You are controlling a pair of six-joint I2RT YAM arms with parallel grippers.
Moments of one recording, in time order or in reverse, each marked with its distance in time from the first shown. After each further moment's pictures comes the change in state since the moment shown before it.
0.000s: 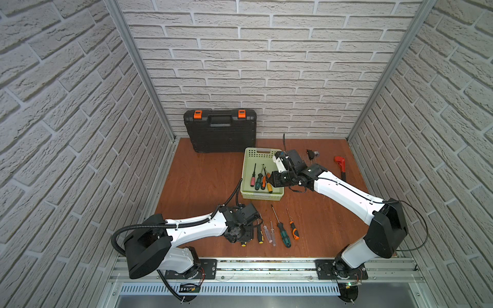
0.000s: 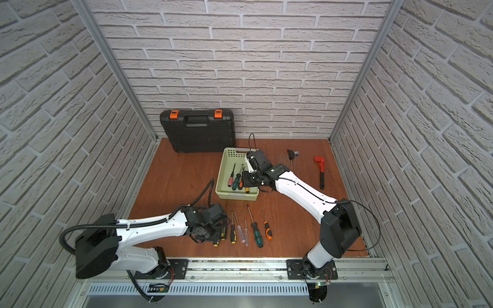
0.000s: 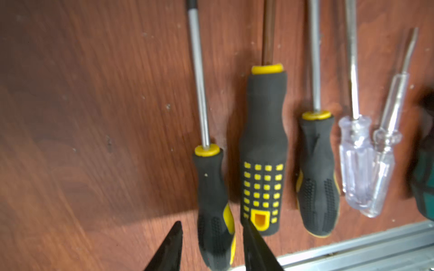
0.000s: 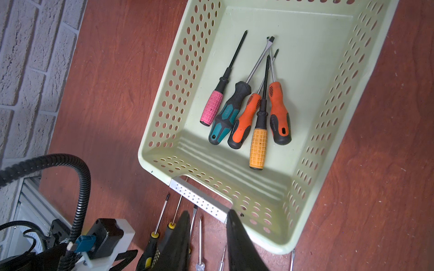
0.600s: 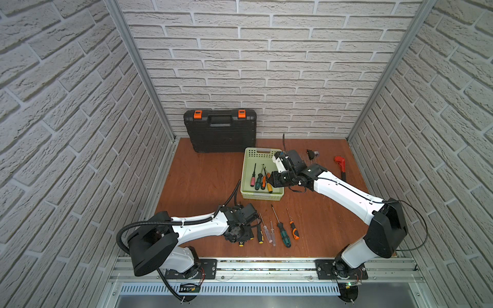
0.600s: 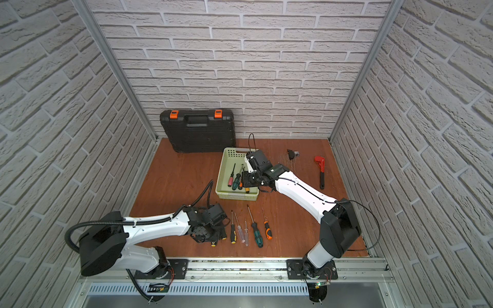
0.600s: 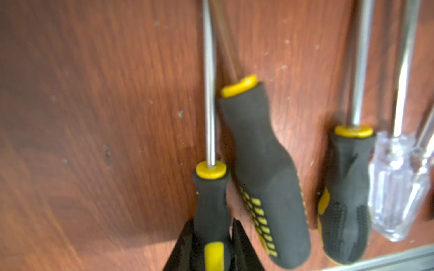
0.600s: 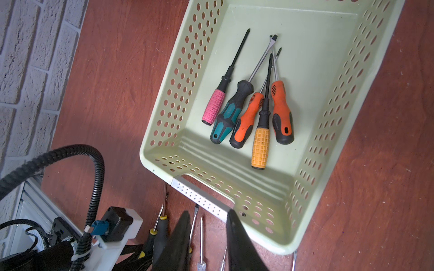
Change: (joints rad) left arm 0.015 0.037 -0.030 0.053 0.016 -0.014; right arm 0.002 0.001 0.000 0.003 -0.011 0.000
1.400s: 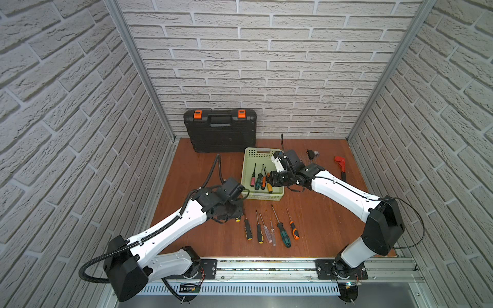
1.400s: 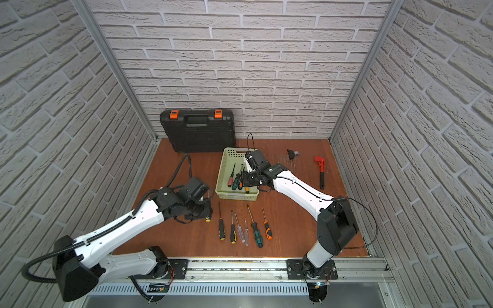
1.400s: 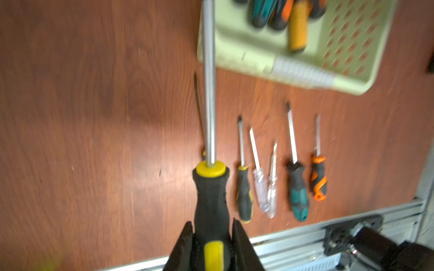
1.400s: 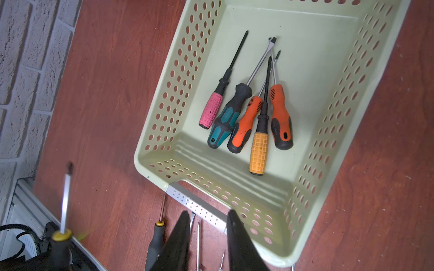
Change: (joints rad) left arm 0.289 -0.184 0.387 -0.280 -0.014 0.137; right arm -0.005 0.029 0.010 0.012 0.019 -0.013
